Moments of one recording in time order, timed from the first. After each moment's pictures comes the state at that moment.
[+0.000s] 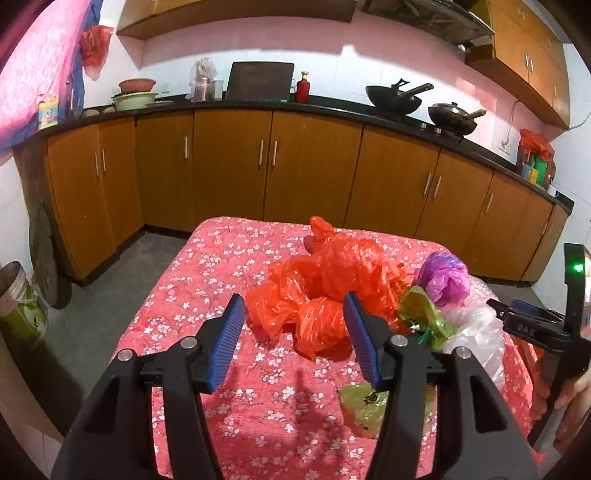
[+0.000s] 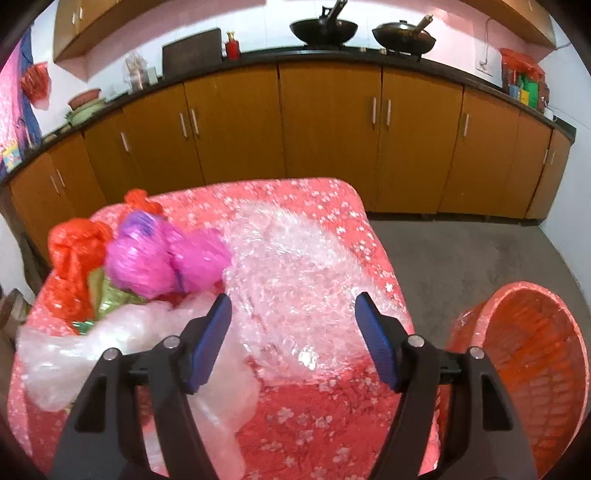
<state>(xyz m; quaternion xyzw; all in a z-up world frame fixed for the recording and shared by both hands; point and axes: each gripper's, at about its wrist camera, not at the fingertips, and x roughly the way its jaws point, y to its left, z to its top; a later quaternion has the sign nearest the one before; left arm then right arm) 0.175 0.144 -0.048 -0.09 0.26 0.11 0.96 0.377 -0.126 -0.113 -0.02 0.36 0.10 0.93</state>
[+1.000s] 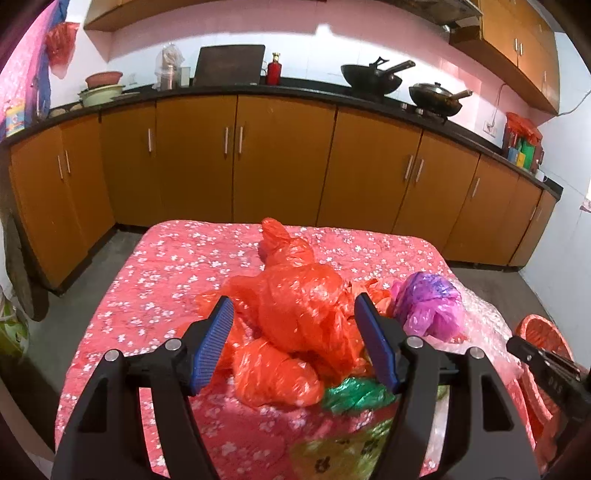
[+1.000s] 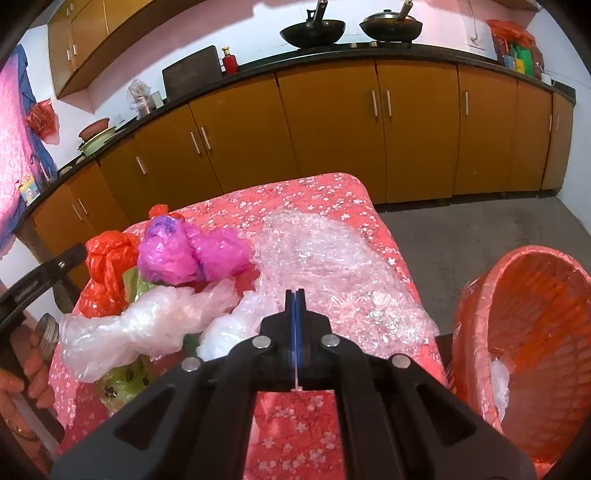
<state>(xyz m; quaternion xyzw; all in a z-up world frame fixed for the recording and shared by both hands) 0.248 0.126 -0.050 -0.08 0.29 0.06 0.95 0.348 -0.152 -0.108 0.06 0.35 0.14 0.92</state>
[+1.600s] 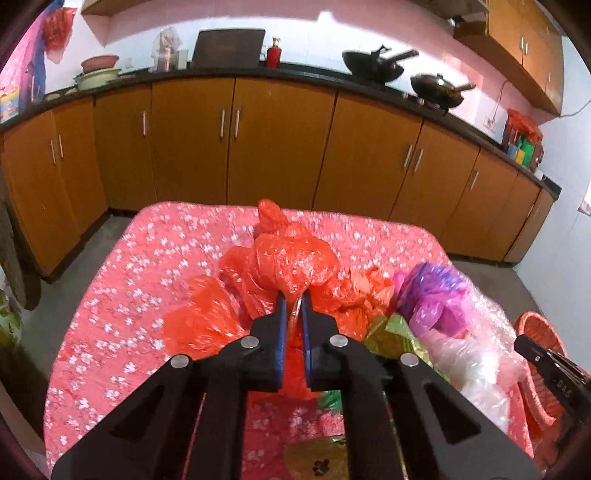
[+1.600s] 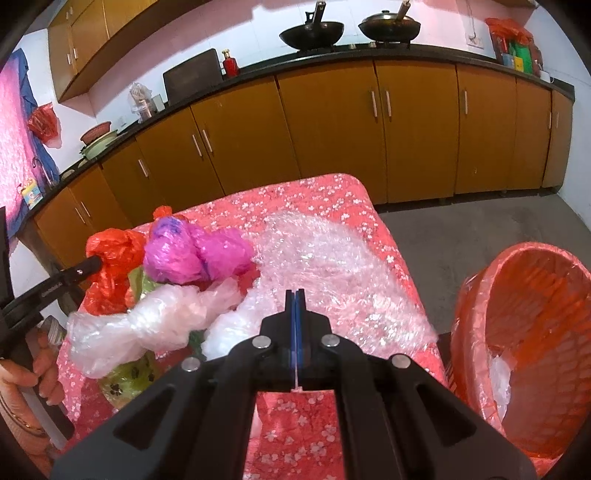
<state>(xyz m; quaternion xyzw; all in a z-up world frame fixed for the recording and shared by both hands) 0.249 0.135 -0.054 -0.10 0.30 0.05 0.95 0.342 -0.159 -0.103 0.07 0.35 0.15 0.92</state>
